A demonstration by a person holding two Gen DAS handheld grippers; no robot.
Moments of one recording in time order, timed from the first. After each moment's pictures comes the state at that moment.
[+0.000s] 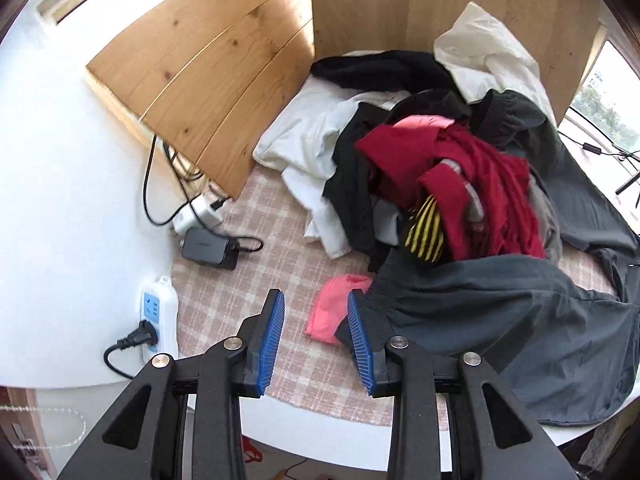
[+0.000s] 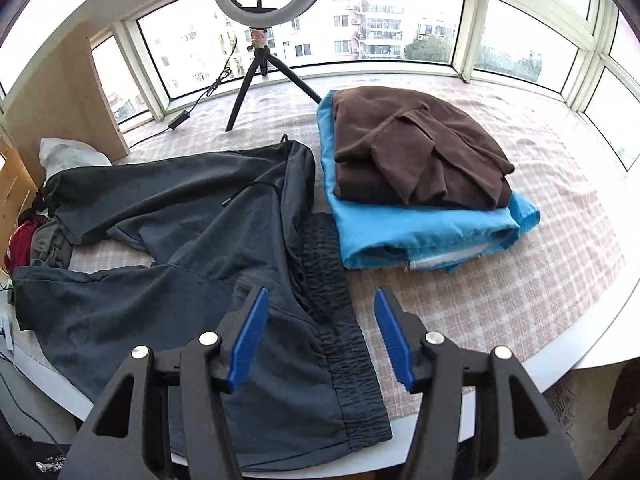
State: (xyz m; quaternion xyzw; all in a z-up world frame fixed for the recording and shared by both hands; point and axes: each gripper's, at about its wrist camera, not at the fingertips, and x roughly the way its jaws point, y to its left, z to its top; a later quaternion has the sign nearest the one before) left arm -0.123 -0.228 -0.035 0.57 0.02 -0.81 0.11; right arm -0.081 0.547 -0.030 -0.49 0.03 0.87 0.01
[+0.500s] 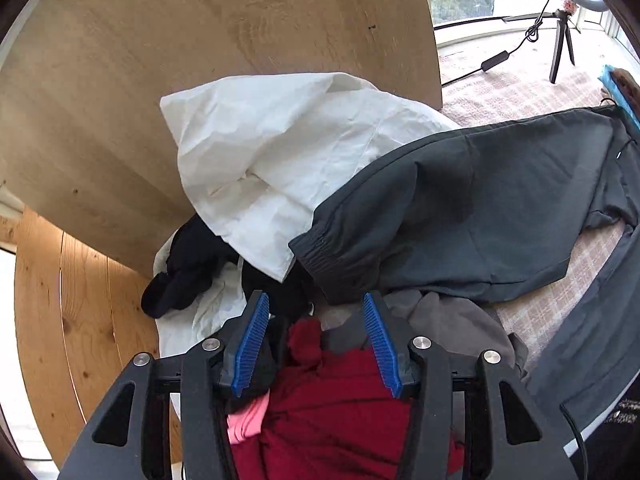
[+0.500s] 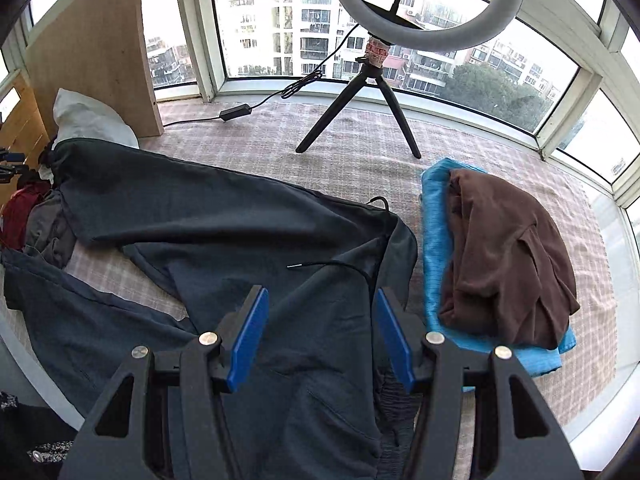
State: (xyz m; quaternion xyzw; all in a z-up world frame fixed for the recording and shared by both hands) left arm -0.355 -0.034 -0.070 0.55 -0.25 -0.79 -0.10; right arm -0.204 0.444 -0.053 -0.52 -0.07 0.85 -0.05
